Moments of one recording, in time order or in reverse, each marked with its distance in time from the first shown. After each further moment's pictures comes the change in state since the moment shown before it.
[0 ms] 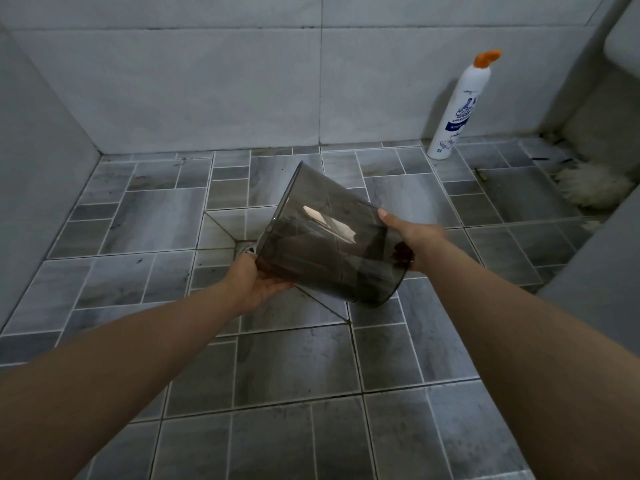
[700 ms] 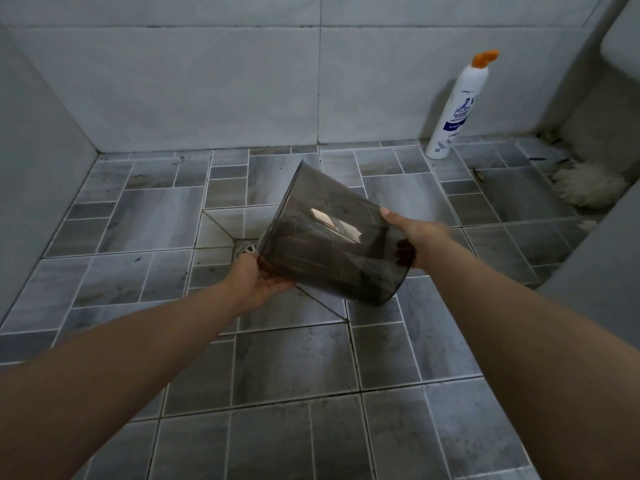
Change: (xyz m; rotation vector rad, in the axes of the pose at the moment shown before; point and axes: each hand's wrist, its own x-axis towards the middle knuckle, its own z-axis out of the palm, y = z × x) left_hand -0.006 -0.001 0.007 -0.027 0.004 -0.038; right_hand -0.001 -0.002 -0.004 0.014 0.037 -0.008
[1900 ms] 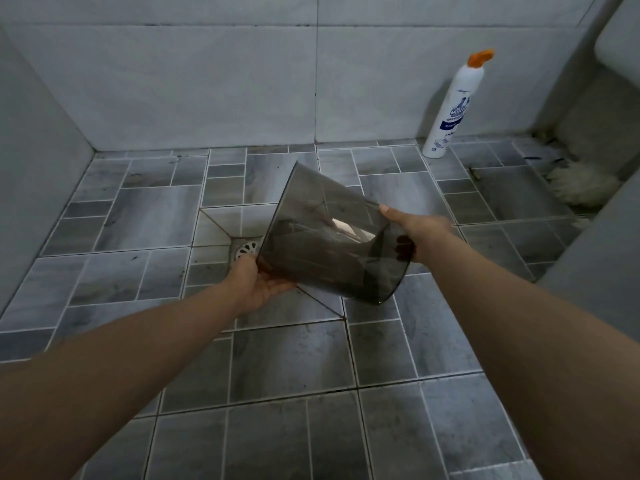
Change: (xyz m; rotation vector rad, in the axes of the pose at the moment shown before) left_hand -0.004 -0.005 0.002 -0.017 -0.037 -0.024; right_hand -0.011 -0.006 -0.005 0.009 0.034 -0.036
